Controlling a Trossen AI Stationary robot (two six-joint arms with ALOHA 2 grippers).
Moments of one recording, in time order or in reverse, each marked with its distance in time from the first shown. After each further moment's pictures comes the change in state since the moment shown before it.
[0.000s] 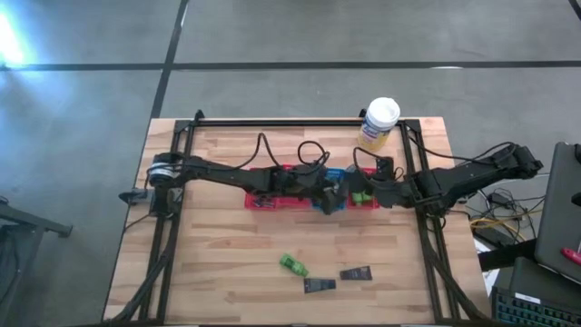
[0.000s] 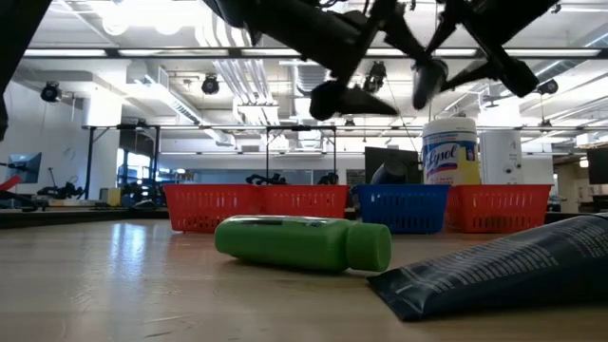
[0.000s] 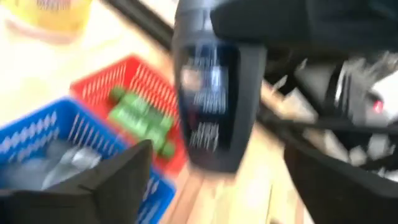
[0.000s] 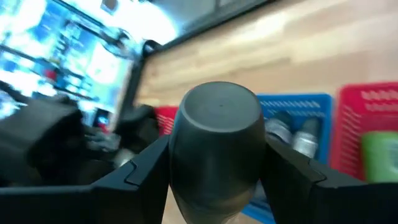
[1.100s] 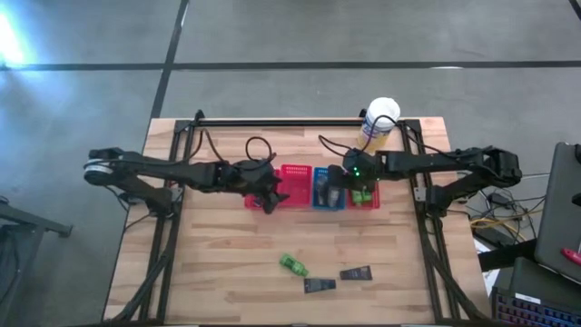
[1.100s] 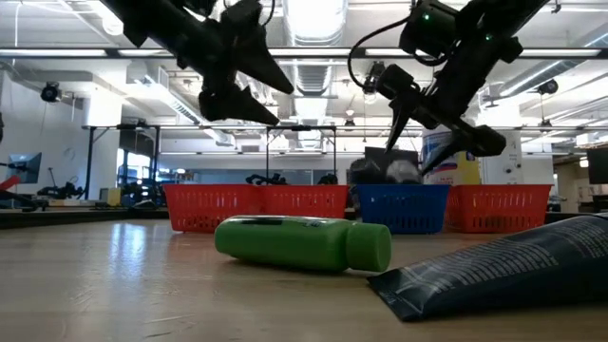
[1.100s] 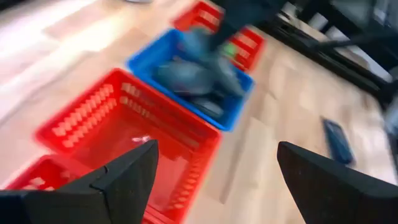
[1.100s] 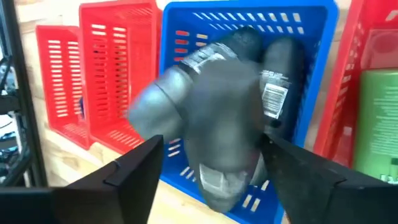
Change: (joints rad) left arm 0.044 -0.552 -0.588 -0.114 0.028 0.194; right arm -0.445 0.288 -0.006 0.094 -0.793 -0.154
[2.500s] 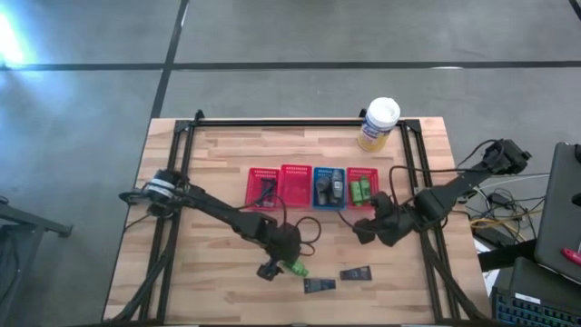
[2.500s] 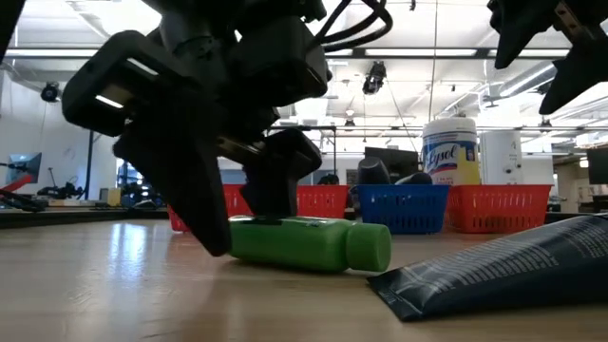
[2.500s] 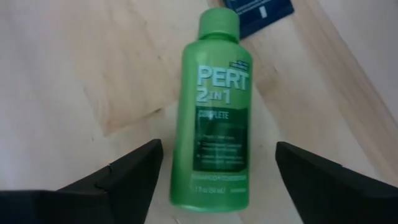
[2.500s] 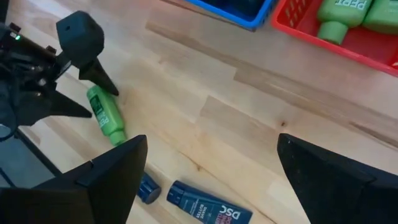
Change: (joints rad) left arm -0.337 0.618 0.378 -0.259 0.306 0.566; right arm 0.734 -0.155 0.124 -0.447 0.352 0.258
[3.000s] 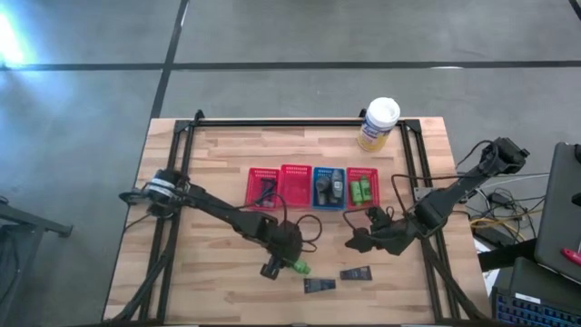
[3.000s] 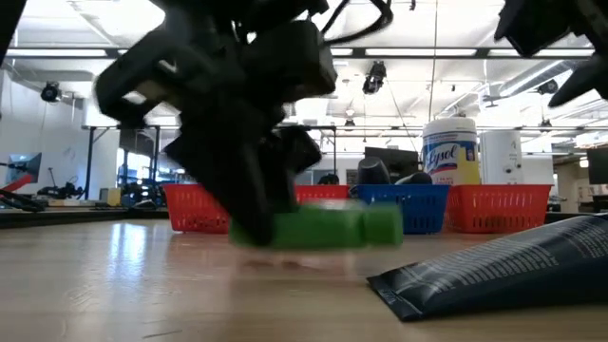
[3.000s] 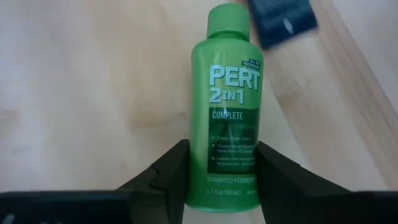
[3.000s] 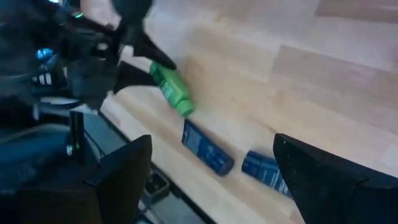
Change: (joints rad) left arm 0.011 -0.024 0.008 0.008 -0.049 -0.062; right arm 0.079 0.000 -0.142 0.403 -0.008 0.194
